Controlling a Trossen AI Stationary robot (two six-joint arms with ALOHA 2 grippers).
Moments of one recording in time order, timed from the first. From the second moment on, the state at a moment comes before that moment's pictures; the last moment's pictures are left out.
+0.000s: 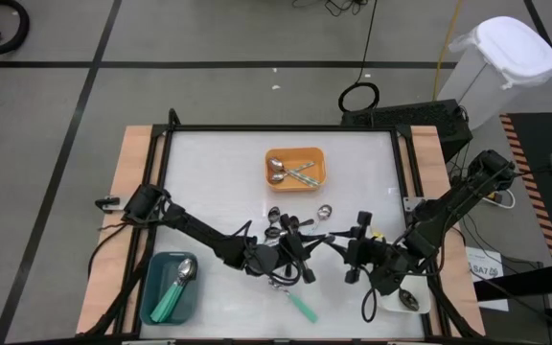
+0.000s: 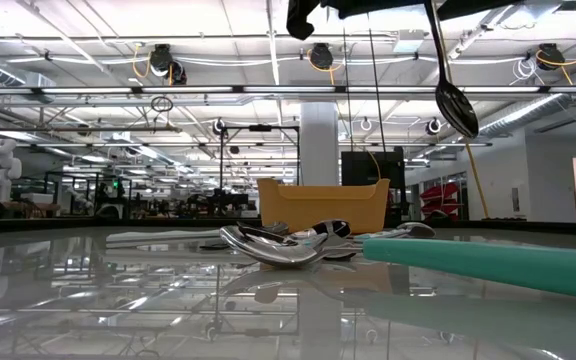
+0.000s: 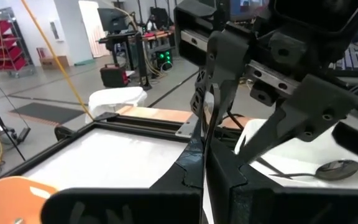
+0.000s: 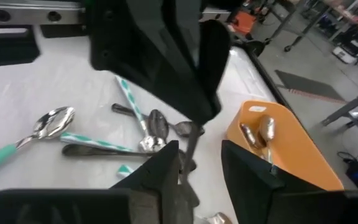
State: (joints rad) left arm -0.39 2.06 1.37 0.66 -0.77 0.04; right arm 0.73 1.29 0.90 -0.47 0.95 0.35
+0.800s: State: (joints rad) left arm -0.38 2.06 1.37 0.63 -0.85 -0.05; right arm 0.66 1.37 0.90 -0.44 1.02 0.45
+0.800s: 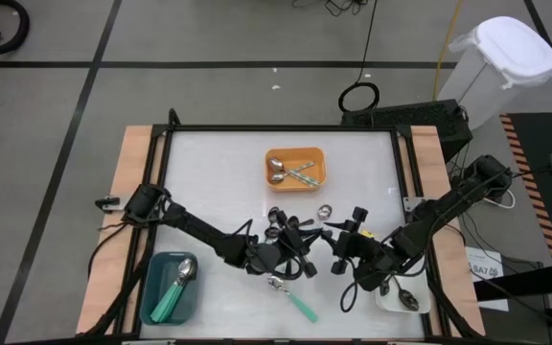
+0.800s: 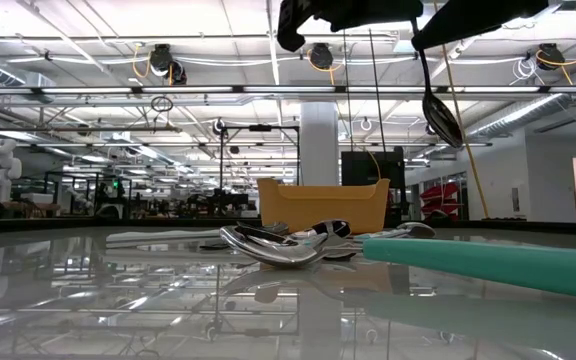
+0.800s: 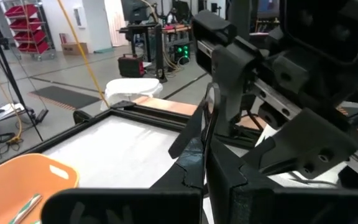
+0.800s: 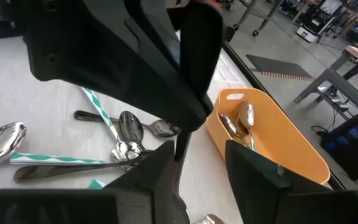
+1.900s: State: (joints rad) left arm -0.37 2.06 1.37 0.60 -0.78 -0.12; right arm 0.65 1.34 0.90 -0.49 0.96 0.42
